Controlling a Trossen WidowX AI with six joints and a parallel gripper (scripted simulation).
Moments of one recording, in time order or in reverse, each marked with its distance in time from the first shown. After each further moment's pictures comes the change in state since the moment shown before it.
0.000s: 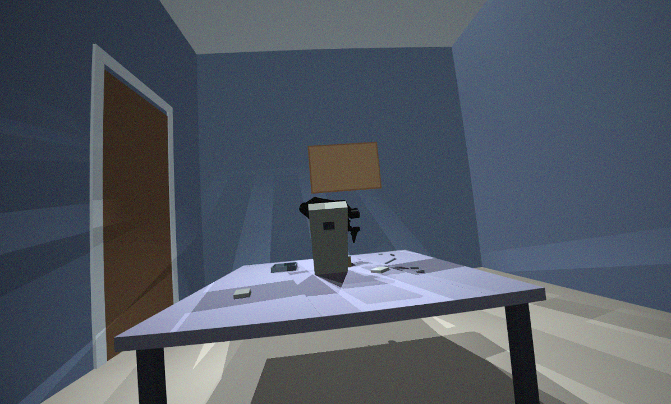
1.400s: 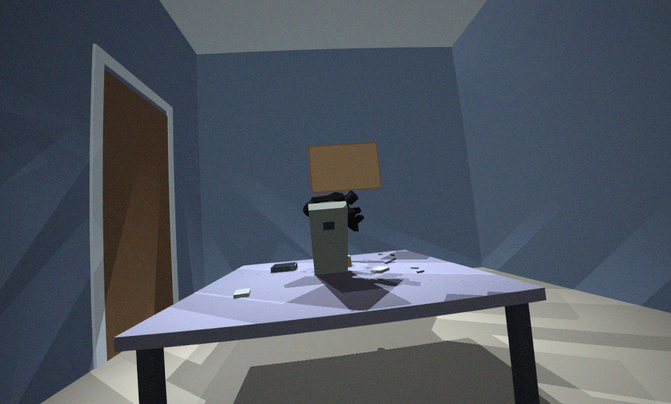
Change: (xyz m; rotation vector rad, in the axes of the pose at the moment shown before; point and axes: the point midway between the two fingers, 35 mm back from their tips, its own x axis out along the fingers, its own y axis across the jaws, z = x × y) arm -0.046 0.062 -0.160 2.941 -0.052 -0.562
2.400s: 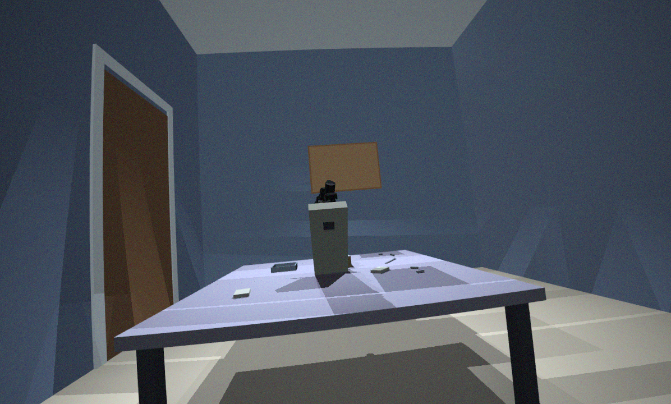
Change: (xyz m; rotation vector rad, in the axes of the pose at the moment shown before) arm -0.058 -0.165 0.048 2.100 -0.571 0.010
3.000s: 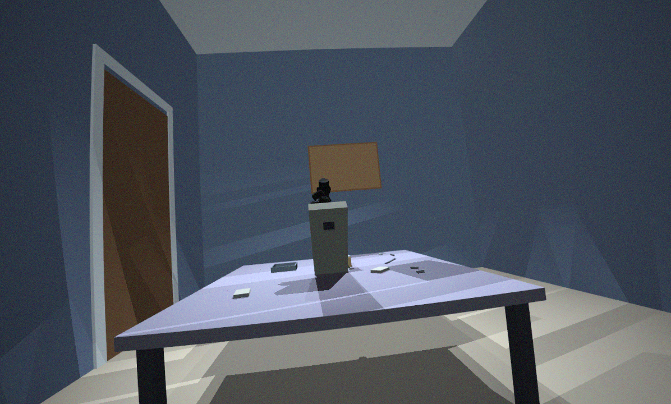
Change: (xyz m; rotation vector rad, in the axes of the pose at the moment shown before) arm -0.008 0.026 0.038 0.460 -0.071 0.107
